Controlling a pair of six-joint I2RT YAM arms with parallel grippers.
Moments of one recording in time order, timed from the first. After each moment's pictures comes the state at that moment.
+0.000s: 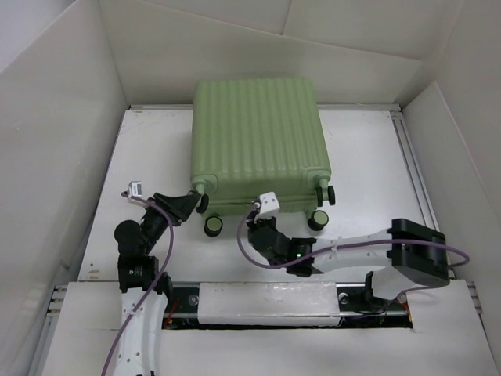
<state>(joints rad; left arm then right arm) 0.09 0.28 0.23 0.10 0.60 -1.01 1.35 1.48 0.76 0.31 0.94 0.49</state>
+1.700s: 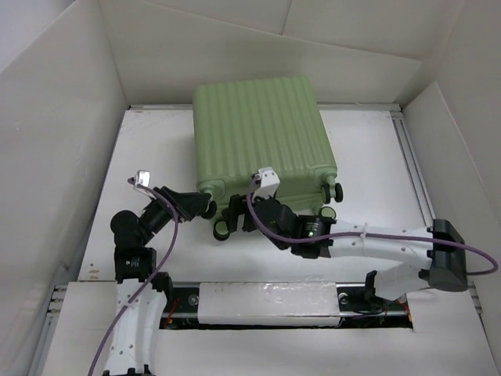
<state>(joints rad) 0.07 0.40 0.29 0.23 0.80 -0.99 1.29 1.36 1.03 -0.06 0.63 0.65</state>
